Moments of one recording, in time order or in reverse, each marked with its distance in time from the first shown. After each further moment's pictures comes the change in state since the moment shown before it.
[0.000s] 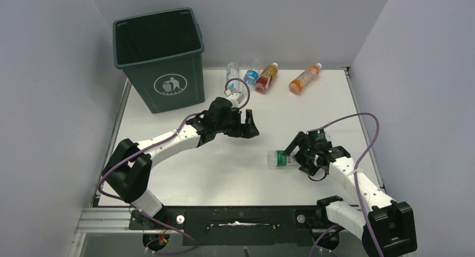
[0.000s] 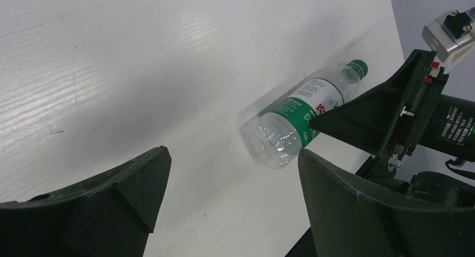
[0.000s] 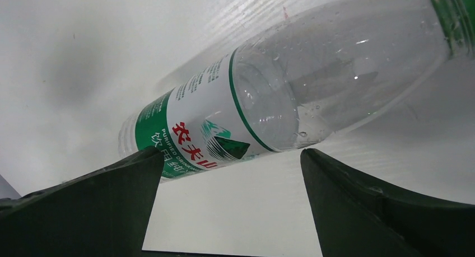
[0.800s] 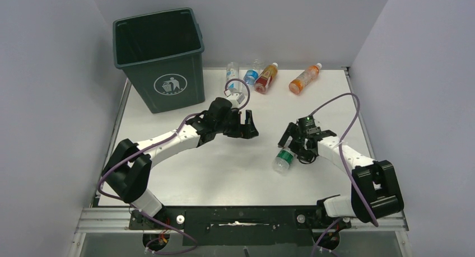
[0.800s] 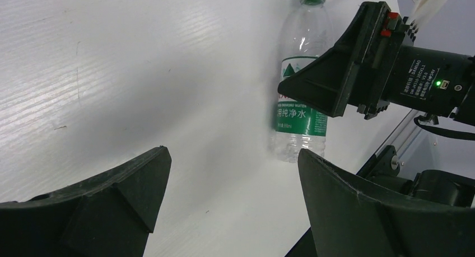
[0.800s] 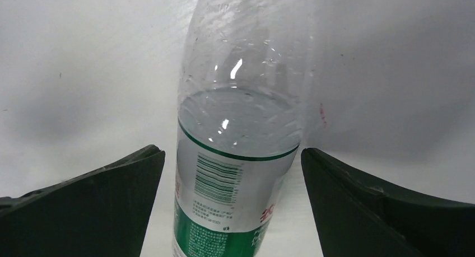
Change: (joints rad) left arm 0.000 -0.001 0.000 -0.017 0.001 0.008; right arm 0.007 0.337 0.141 0.148 0.051 -0.158
